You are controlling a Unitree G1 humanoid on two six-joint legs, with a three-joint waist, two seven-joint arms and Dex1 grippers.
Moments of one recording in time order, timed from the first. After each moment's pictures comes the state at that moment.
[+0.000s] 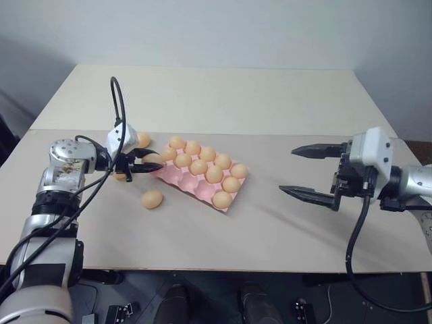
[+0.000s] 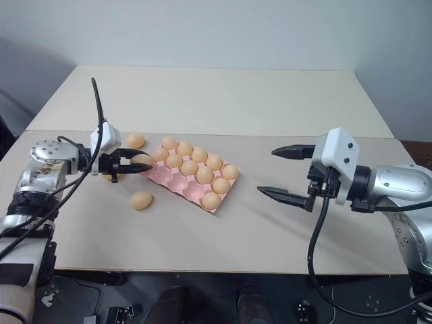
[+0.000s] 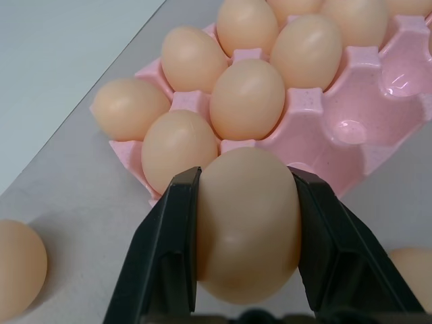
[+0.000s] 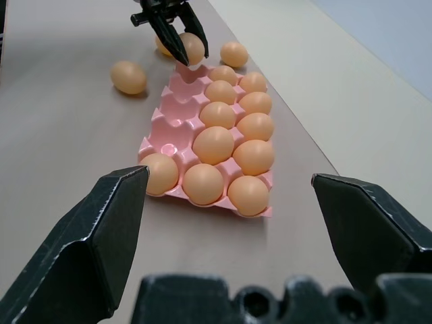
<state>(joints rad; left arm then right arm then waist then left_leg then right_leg) -0.84 0.75 -0.06 0.72 -0.12 0.00 -1.34 -0.29 -0.95 -0.25 -0.50 0.65 0.53 0.98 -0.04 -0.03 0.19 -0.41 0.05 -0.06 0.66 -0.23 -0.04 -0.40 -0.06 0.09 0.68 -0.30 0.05</state>
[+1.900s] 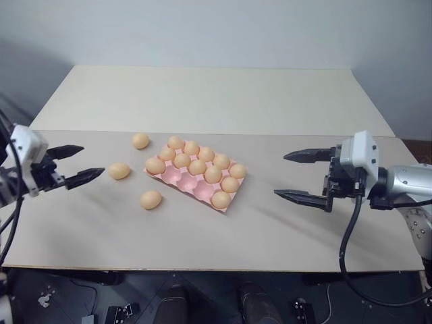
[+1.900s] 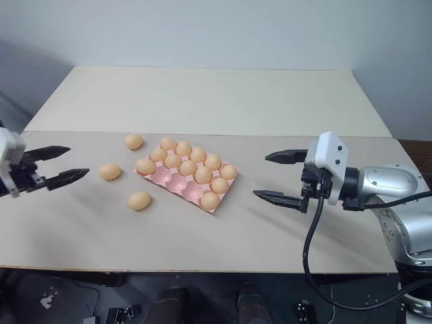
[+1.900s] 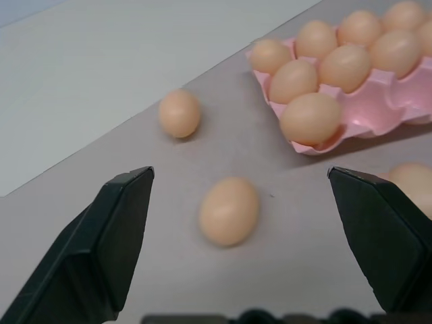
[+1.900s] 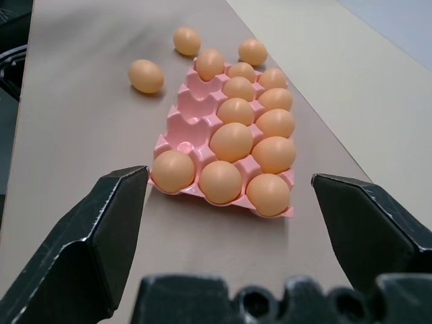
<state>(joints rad) -0.49 0.97 0.30 0.46 -0.33 0.22 -1.19 -0.32 -0.90 -0.18 -0.42 0.61 0.49 1.04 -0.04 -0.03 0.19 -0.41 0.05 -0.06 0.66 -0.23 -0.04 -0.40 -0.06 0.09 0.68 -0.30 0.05</state>
